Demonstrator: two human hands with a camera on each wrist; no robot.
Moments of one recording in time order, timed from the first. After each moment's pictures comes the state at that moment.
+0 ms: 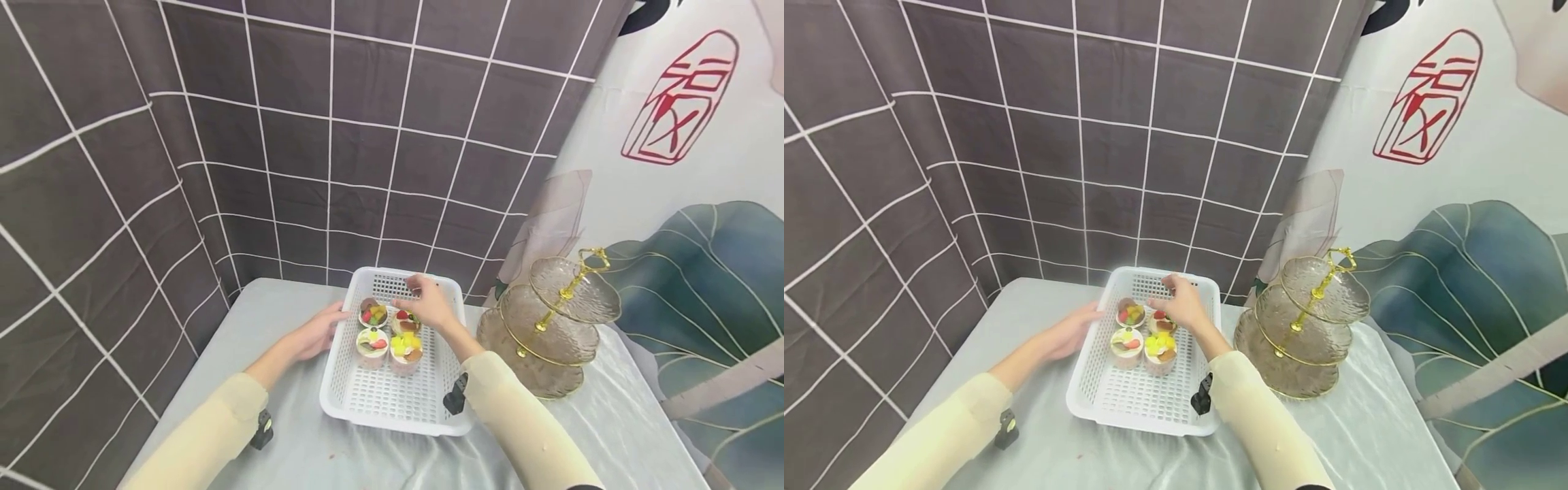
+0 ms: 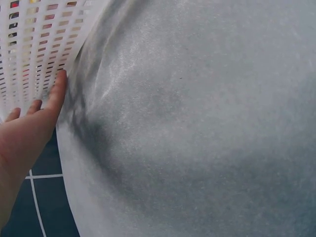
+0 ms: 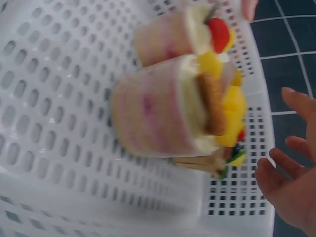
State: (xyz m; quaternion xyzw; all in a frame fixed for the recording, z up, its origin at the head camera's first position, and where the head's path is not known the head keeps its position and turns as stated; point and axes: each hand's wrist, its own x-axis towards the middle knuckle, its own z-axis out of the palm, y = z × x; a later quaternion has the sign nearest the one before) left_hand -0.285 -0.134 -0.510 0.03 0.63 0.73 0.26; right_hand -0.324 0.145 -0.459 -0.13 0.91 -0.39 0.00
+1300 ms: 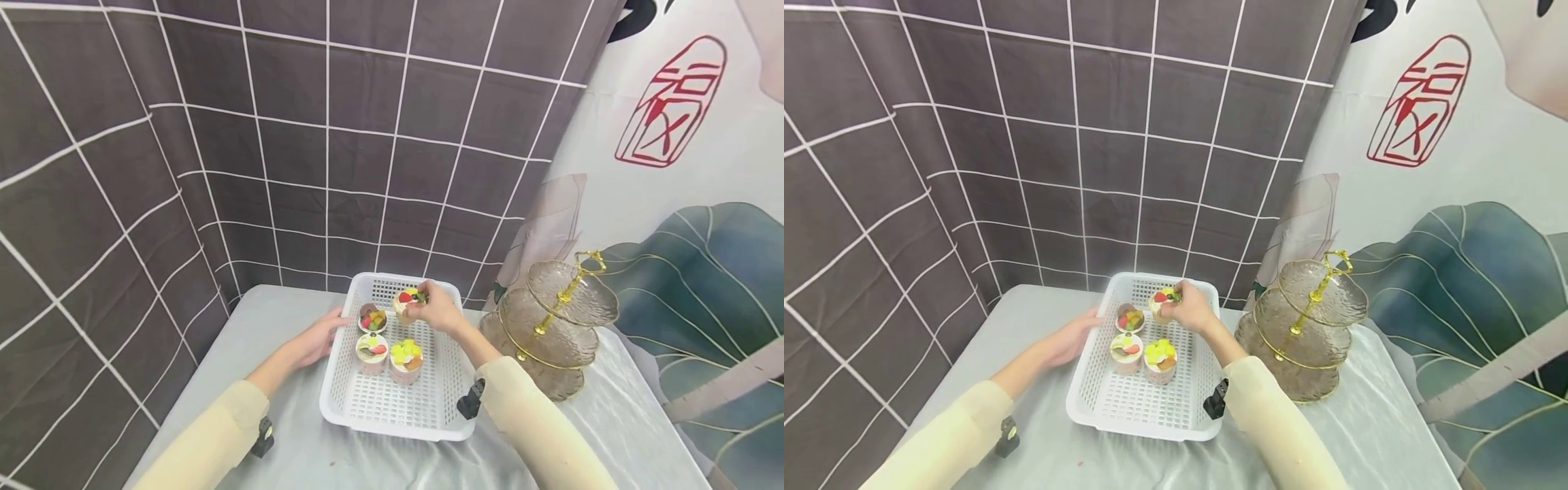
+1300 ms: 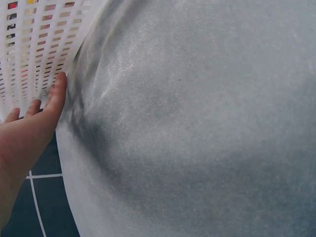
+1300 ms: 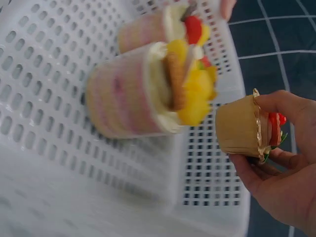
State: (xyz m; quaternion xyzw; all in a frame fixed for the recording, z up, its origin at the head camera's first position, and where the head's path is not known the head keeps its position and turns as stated) left_hand -0.284 -0.132 -0.512 0.04 0.65 0.72 0.25; right_hand -0.315 0.164 -0.442 -0.13 0.91 -0.39 0.03
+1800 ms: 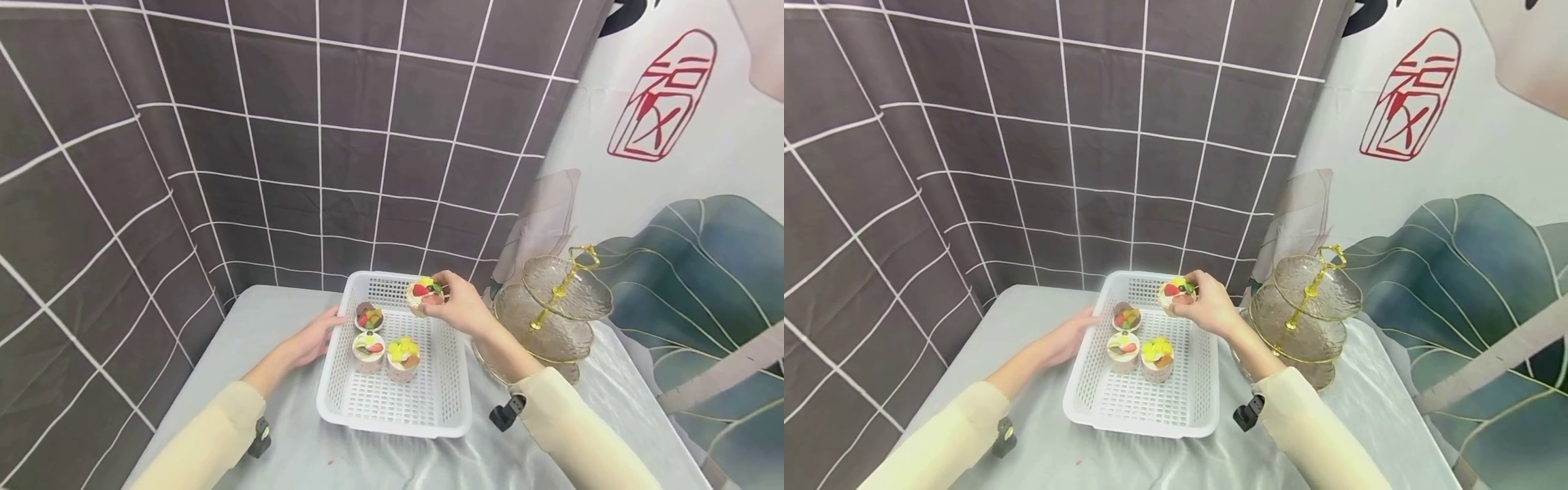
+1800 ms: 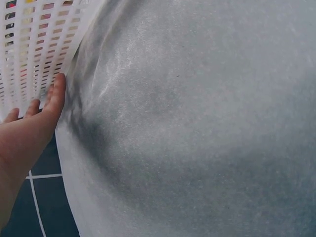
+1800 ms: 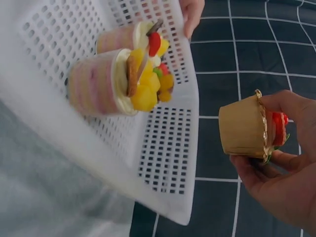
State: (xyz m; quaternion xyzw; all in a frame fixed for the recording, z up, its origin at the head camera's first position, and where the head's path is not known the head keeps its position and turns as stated) left_hand -0.285 -0.131 -0.512 0.05 0.65 0.71 0.25; right_hand -0.276 0.195 -0.389 -0.15 0.92 -0.37 -0.02
